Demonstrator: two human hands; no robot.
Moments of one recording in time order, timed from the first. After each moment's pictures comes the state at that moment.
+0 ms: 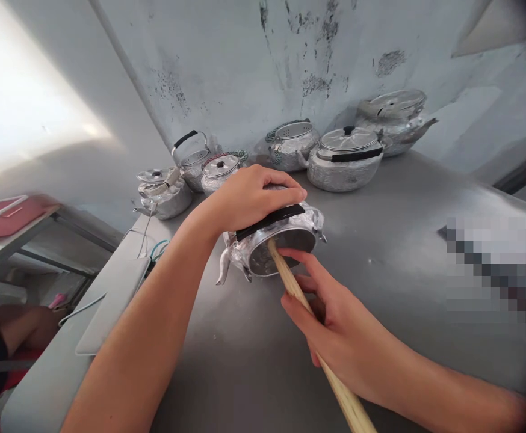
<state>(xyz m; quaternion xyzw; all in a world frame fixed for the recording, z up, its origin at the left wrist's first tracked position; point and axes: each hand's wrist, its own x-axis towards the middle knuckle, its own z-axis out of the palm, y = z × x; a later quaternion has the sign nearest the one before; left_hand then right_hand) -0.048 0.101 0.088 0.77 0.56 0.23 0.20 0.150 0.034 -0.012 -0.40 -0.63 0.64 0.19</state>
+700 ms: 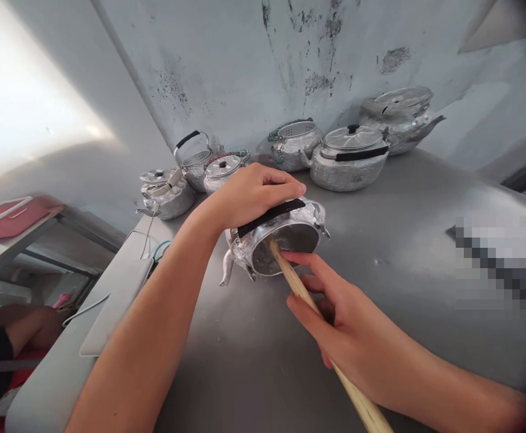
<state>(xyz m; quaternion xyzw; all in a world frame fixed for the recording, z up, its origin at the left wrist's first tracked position) -0.054 0.104 0.084 0.75 0.57 0.24 0.24 0.153 0.035 -0.005 -0.40 -0.66 0.61 0.17</state>
